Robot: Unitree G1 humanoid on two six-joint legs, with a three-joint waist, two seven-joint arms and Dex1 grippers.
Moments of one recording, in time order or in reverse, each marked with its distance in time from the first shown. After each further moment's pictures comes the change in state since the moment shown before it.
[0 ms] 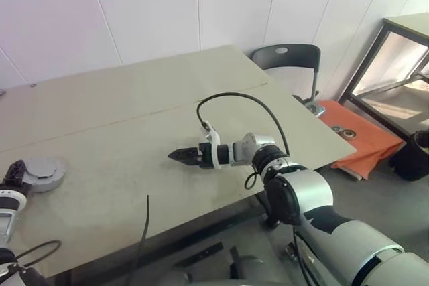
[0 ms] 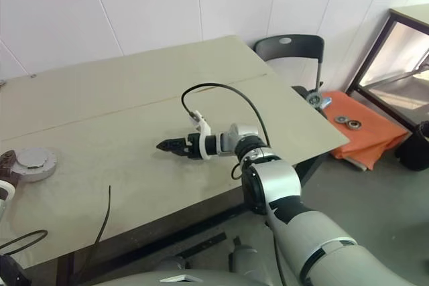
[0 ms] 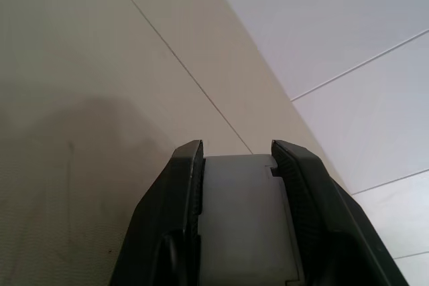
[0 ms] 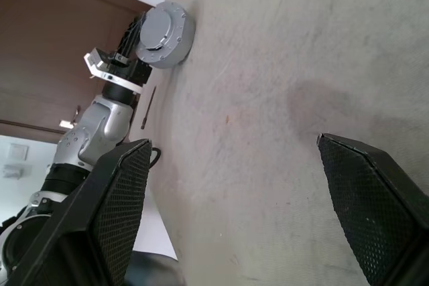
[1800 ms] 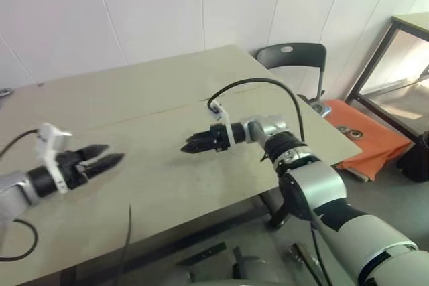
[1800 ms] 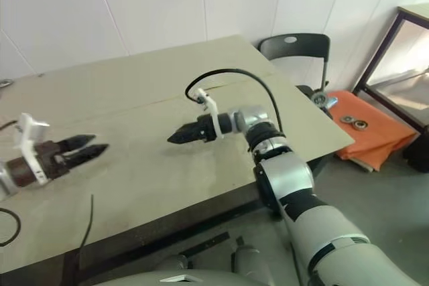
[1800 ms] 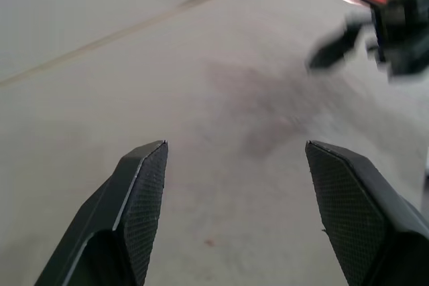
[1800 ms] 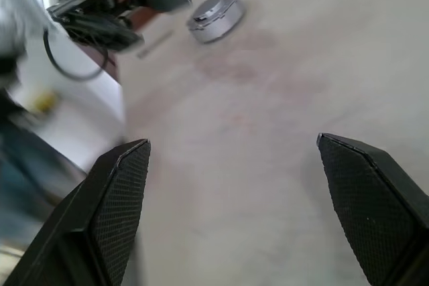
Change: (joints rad) left arm 0.277 0.189 -0.528 -1.076 0.281 0.216 -0.432; right arm -0.017 -0.160 0.293 -0.243 -0.173 -0.445 0.427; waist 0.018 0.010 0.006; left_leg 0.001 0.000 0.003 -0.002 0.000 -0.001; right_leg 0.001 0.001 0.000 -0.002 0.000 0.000
